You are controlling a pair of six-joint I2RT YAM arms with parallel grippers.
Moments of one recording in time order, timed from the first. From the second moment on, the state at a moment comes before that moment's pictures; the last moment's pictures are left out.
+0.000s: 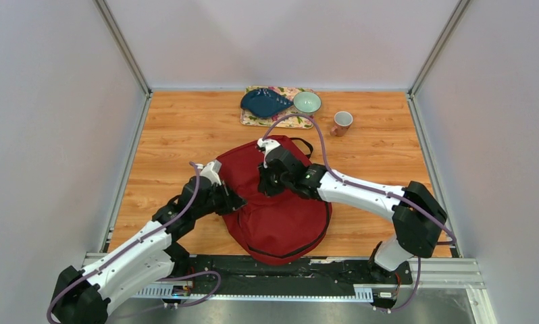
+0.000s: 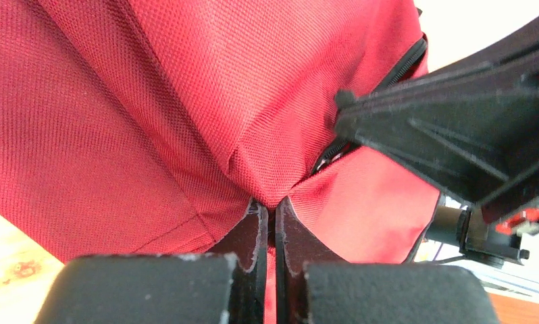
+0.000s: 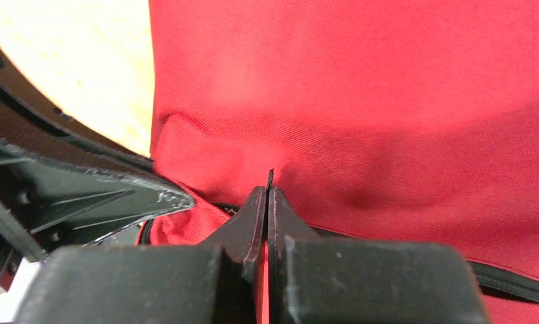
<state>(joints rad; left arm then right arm) -0.62 0.78 0.39 -0.17 0.14 -0.83 0.97 1.58 1.11 -0.26 0.00 0.50</state>
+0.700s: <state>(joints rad) -0.62 0.56 0.35 -0.31 0.04 -0.79 0.72 1.40 0.96 -0.29 0.03 0.49</state>
